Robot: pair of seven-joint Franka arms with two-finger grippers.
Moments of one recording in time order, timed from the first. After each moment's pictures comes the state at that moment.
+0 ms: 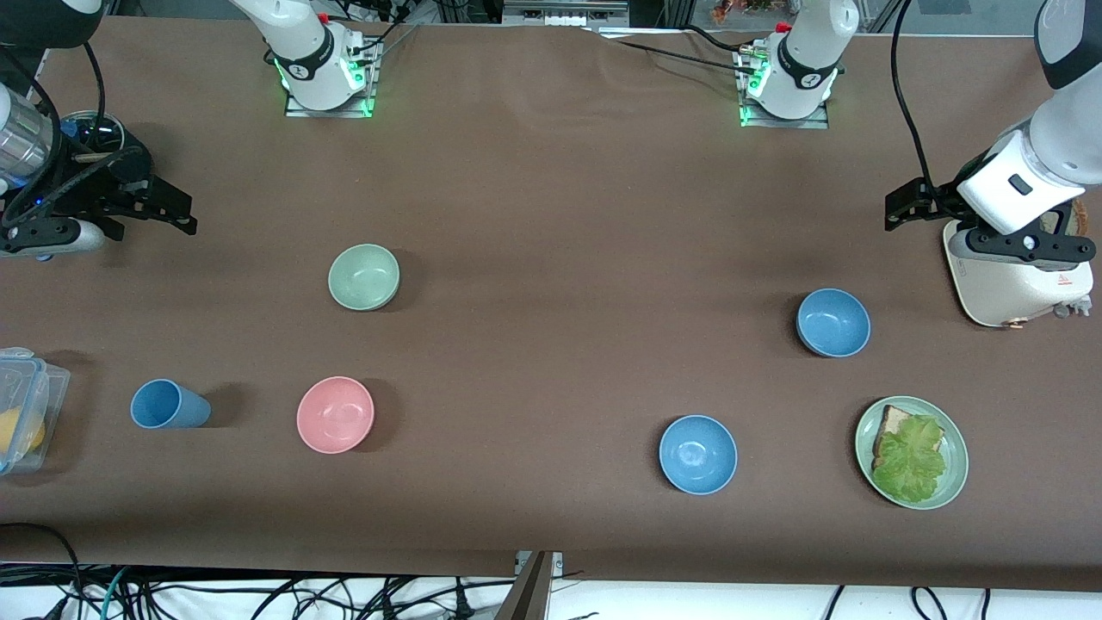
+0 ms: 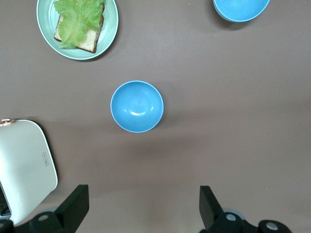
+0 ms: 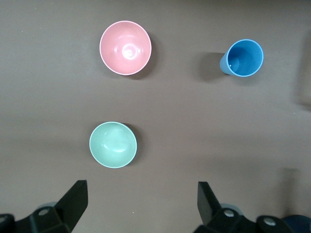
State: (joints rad) left arm 0.05 0.03 -0.12 -1.68 0.00 1.59 0.03; right arm 0.02 0.05 0.04 -1.59 0.03 1.64 -0.02
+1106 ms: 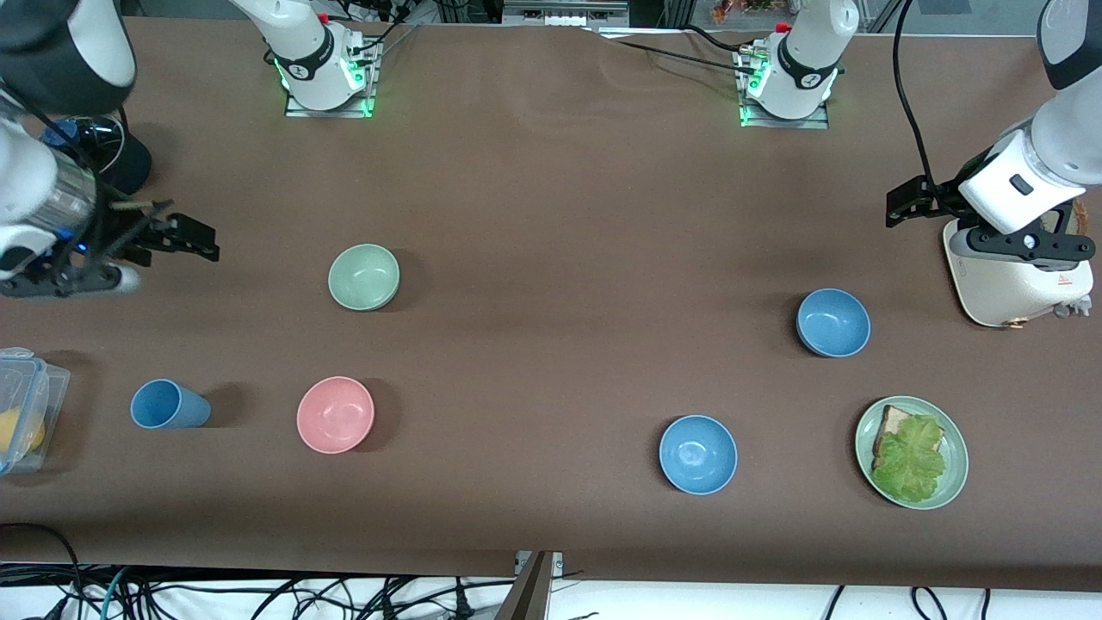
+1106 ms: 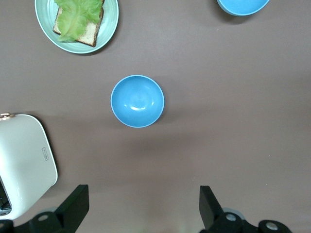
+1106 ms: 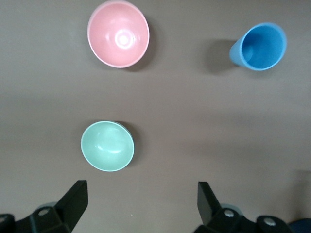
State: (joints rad) left arm 0.06 0.03 -0.12 -1.68 0.00 1.56 0.03; right arm 0.02 0.19 0.04 -1.60 0.03 1.67 -0.02
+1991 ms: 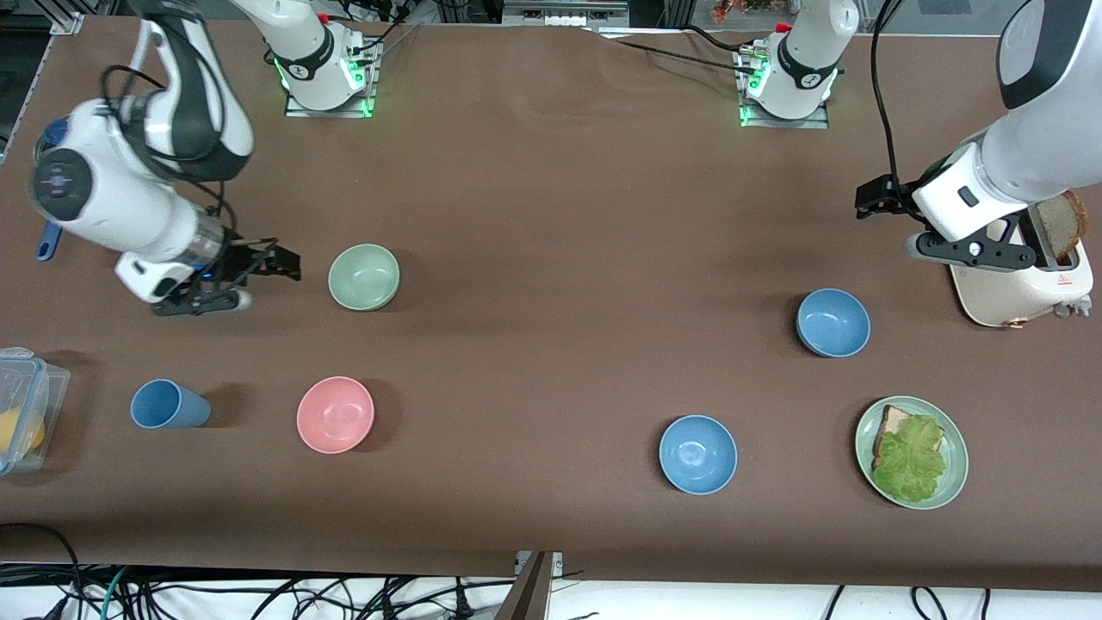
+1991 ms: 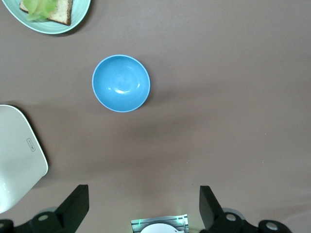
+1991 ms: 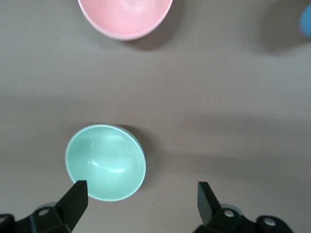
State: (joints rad) left arm 0.05 0.06 -0.17 -1.68 0.00 1.51 0.03; right arm 0.03 0.13 0.09 -2.13 0.09 2.20 -0.02
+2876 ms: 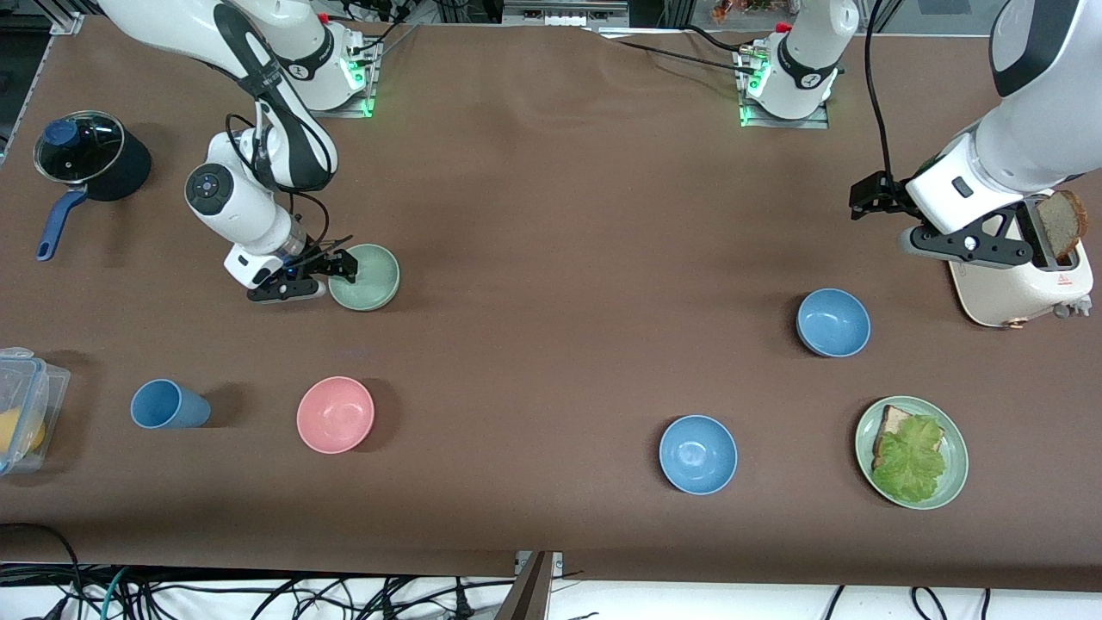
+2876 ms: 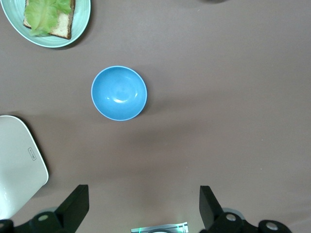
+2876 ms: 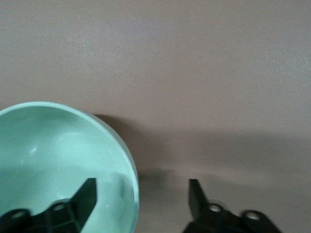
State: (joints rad) left arm 0.06 0.05 -0.18 -1.68 0.00 1.54 0.03; right arm 0.03 0.27 0.14 -2.41 0.09 2.71 -0.02
